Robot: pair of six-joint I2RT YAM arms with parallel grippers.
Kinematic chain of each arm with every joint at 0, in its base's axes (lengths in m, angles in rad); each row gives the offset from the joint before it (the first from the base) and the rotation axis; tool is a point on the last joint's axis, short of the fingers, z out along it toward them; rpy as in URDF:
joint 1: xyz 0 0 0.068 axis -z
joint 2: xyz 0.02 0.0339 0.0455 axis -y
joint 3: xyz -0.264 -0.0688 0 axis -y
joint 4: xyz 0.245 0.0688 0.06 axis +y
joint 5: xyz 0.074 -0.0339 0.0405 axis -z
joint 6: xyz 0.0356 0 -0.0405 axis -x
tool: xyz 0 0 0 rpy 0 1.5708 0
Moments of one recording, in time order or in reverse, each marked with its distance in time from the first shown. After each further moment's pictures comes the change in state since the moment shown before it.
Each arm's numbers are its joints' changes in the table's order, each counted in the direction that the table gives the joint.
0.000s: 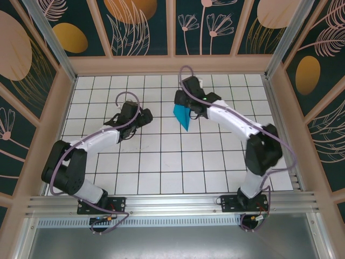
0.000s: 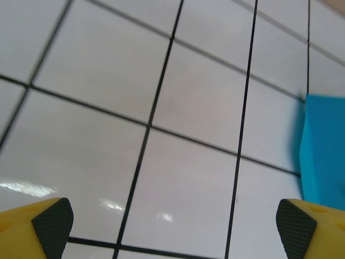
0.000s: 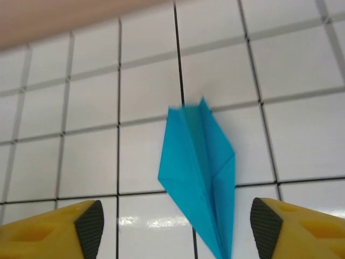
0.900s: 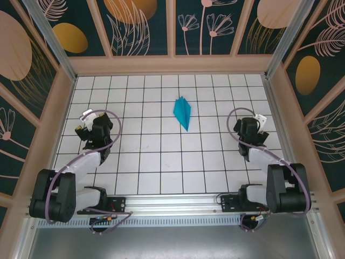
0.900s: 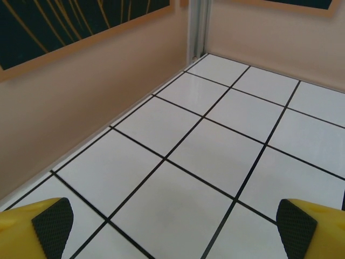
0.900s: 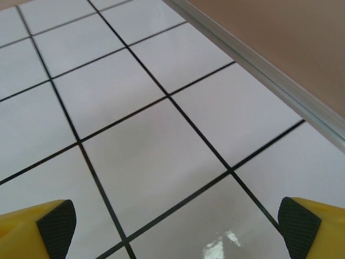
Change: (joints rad) left arm -0.285 0.264 -0.448 -0.531 -0.523 -0.447; right arm 0.575 0.459 -1.065 -0.769 0.155 0.299
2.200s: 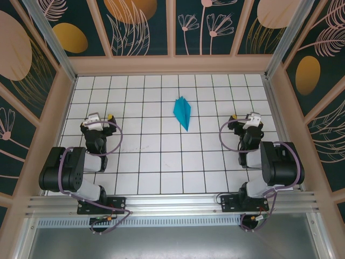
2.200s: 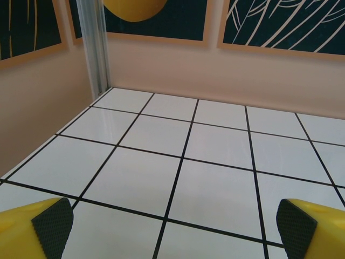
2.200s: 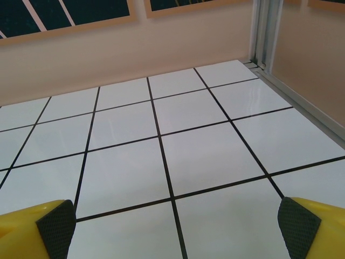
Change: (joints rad) left arm -0.138 -0.267 -0.214 -0.790 0.501 -0.209; right arm 0.077 -0.279 -0.159 -0.840 -0.357 0.200
